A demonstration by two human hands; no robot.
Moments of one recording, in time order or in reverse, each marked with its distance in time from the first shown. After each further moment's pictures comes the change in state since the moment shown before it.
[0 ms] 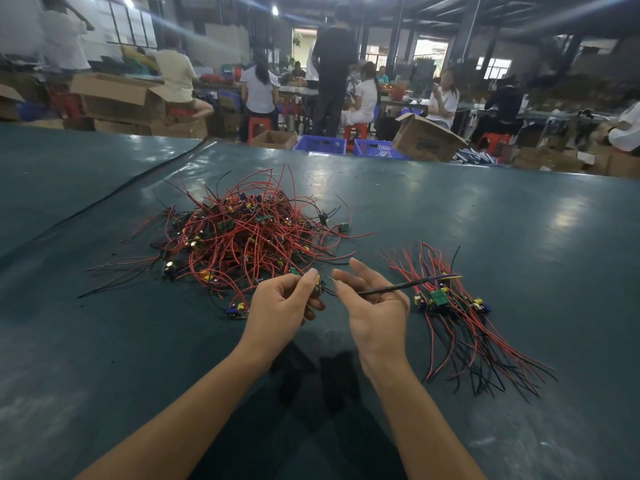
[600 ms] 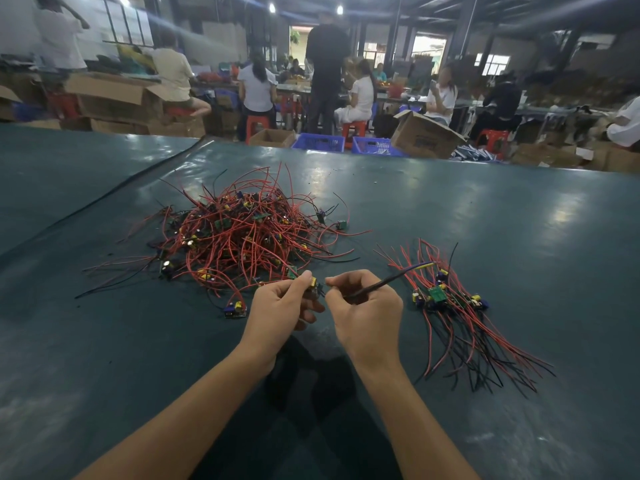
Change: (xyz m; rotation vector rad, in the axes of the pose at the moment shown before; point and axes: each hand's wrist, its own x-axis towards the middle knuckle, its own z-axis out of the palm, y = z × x) left_hand -0.002 -0.003 0.005 -0.112 0.011 -0.210; right_hand -0.008 -0.002 -0.001 -0.481 -0.025 -0.301
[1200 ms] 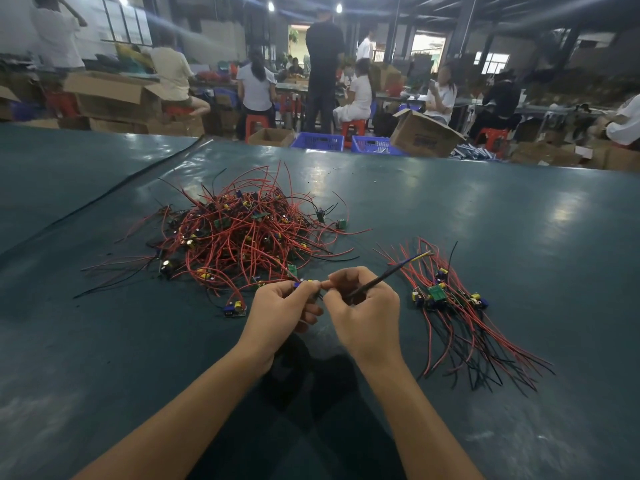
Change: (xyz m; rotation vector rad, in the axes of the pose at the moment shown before) left_hand 0.002 -0.003 -0.002 -0.017 -0.051 -0.040; right_hand 0.002 0.000 -0.004 0.003 -0.087 -0.046
